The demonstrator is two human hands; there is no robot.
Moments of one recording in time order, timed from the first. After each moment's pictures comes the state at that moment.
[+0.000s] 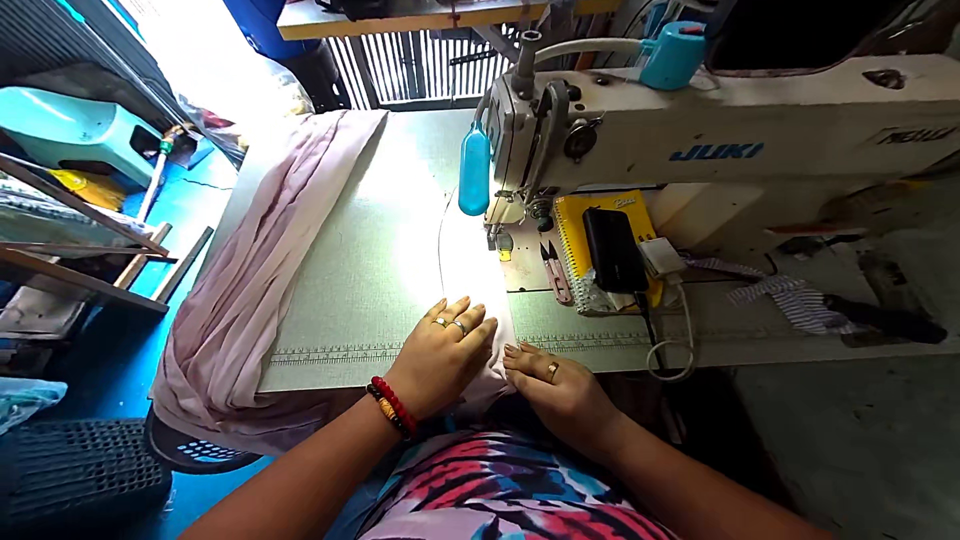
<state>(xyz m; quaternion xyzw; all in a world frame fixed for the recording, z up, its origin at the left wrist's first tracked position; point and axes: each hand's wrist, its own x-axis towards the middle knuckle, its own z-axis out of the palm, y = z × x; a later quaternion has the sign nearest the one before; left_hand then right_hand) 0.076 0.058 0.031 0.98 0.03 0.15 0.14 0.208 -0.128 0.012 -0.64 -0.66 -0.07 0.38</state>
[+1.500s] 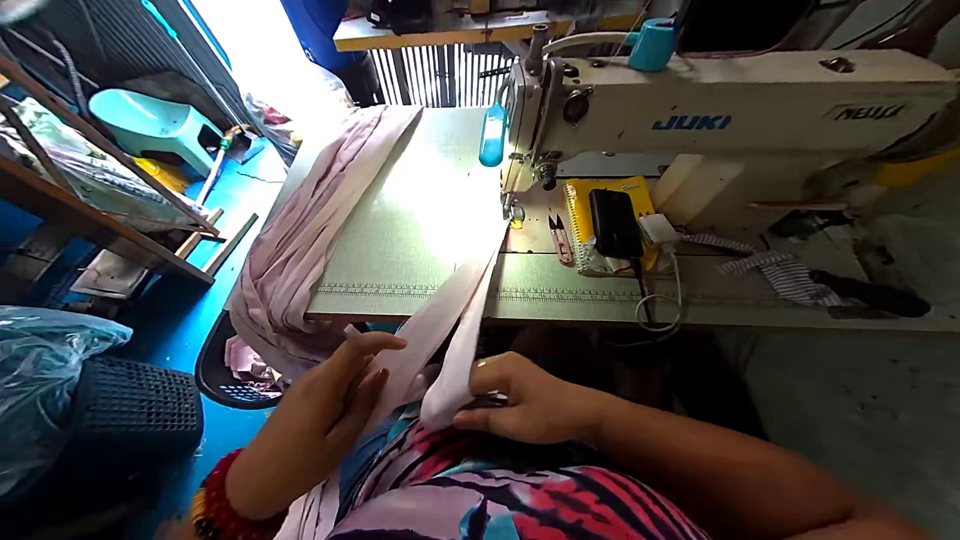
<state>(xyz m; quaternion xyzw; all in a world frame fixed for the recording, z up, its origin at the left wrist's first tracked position) -0.101 0.000 0.127 0.90 0.18 0.21 0.34 0.134 -0.134 0.077 -0.41 -0.69 0.38 0.46</state>
